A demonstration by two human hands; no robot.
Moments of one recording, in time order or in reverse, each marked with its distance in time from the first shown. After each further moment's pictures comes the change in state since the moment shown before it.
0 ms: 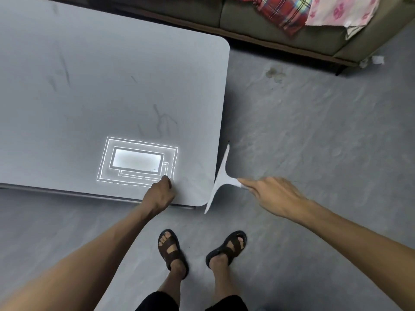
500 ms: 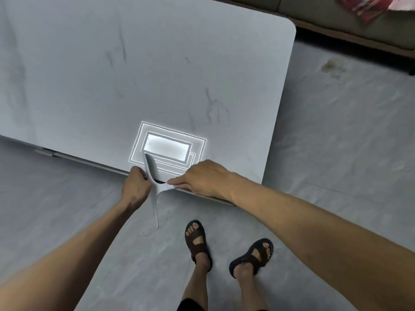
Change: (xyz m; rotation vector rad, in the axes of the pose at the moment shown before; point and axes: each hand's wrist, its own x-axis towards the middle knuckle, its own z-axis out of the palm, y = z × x) left_hand -0.004 -0.164 -0.058 -0.245 0.352 -0.334; right_hand 0.160 -0.228 0.027 -0.132 -0.061 -0.689
